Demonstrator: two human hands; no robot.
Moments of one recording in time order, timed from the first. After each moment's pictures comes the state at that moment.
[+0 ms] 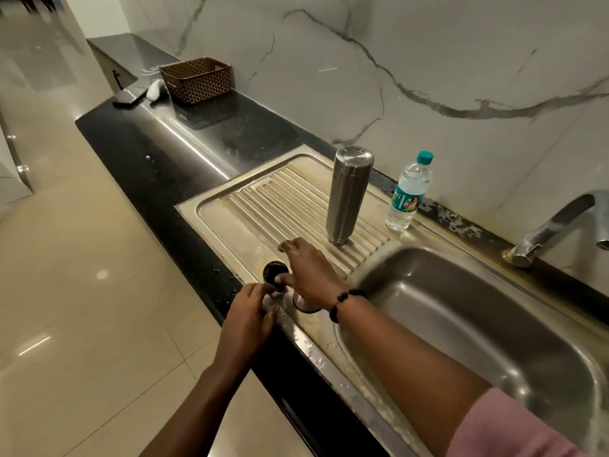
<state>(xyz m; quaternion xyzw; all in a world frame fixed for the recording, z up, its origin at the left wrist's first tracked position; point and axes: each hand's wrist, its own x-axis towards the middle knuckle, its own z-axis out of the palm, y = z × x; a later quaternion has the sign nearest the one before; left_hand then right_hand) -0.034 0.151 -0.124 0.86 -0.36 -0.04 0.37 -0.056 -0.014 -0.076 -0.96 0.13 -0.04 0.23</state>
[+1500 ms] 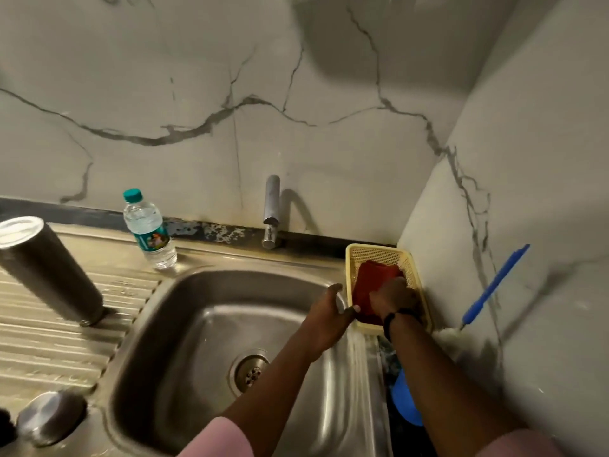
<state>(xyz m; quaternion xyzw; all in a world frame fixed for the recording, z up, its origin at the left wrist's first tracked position) -0.352 -0.151 -0.075 0.58 -0.54 -0.50 0.35 -0.484 -0.230 -0.074 -0.47 0.84 -0.13 0.24</state>
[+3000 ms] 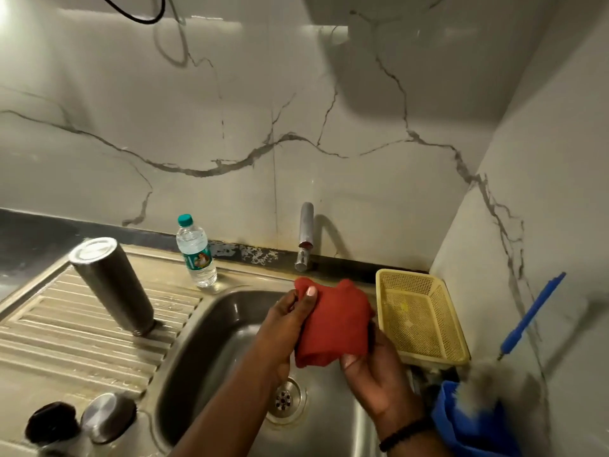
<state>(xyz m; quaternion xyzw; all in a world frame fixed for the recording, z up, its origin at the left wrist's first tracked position) -0.273 -0.094 0.011 0.54 -0.25 -0.59 0.55 -0.410 -0.109 -0.019 -0.14 0.26 -0.51 0.81</state>
